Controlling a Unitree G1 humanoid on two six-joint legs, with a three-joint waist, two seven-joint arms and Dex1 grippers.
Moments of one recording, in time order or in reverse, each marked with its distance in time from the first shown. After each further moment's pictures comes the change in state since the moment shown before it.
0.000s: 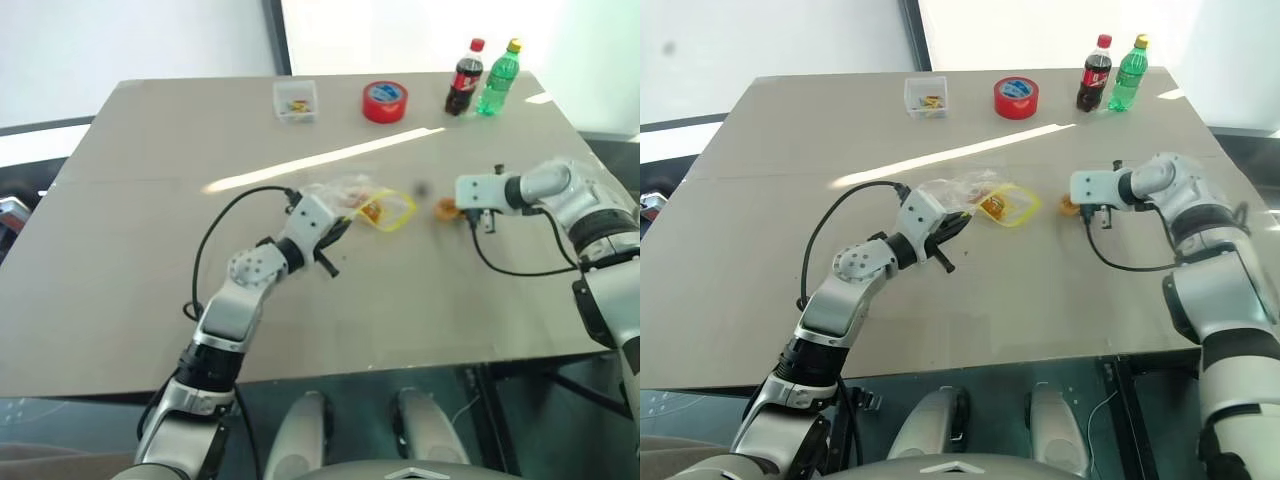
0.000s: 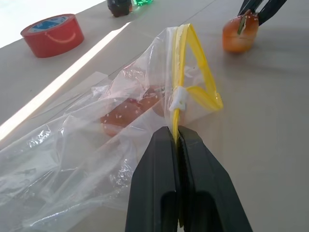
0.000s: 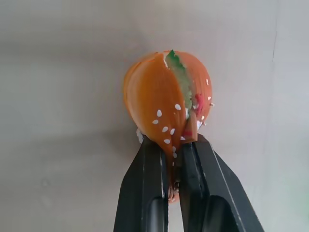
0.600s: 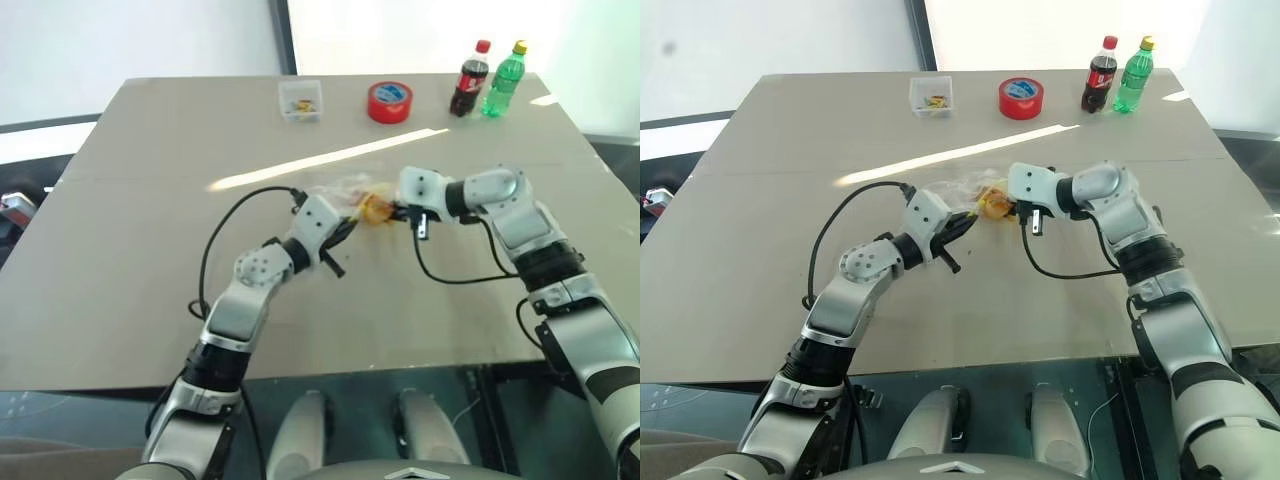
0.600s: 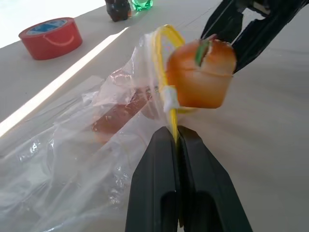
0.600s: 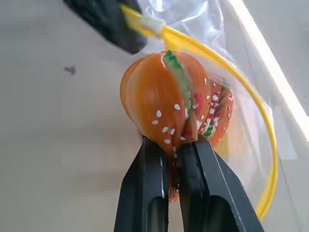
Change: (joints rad) left arm -0.005 -0.027 -0.007 0.000 0.000 0.005 -0.002; right arm 0.245 0.155 -0.038 -0.695 0.175 0.411 -0.008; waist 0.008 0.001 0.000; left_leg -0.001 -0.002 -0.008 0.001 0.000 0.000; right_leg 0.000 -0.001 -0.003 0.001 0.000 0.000
